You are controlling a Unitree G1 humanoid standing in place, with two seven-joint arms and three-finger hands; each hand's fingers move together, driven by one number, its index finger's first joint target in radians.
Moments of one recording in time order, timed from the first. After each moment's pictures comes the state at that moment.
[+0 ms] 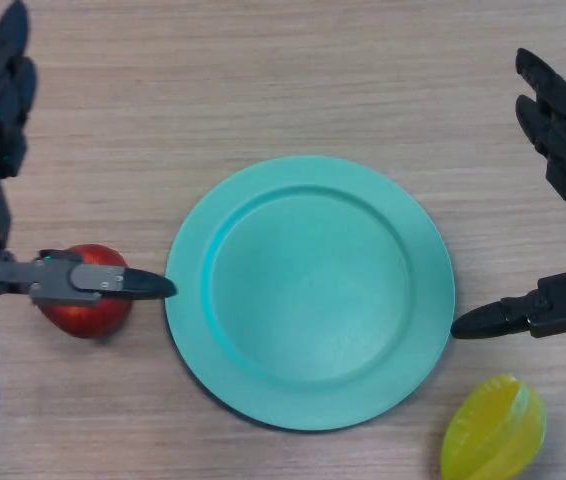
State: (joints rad) left arm -0.06 0.26 0.17 -0.50 -0.01 0.16 -0.05; right arm -0.07 -0.28 -0.11 -0.48 -0.04 0.16 0.29
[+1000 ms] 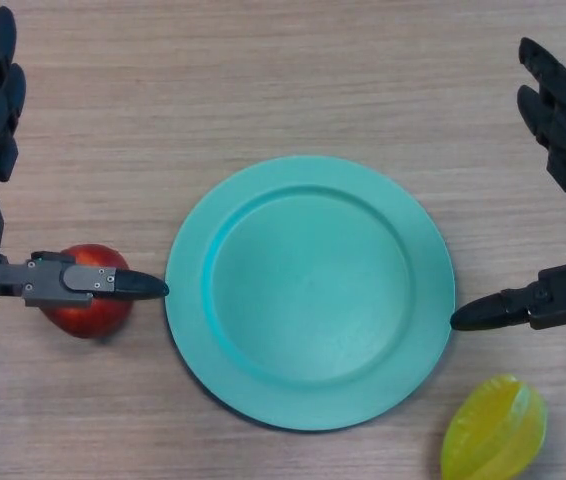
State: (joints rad) left arm -0.07 0.26 0.18 -0.47 -0.02 0.15 -0.05; right arm -0.09 -0.28 -0.12 -0.48 -0.03 0.16 0.28
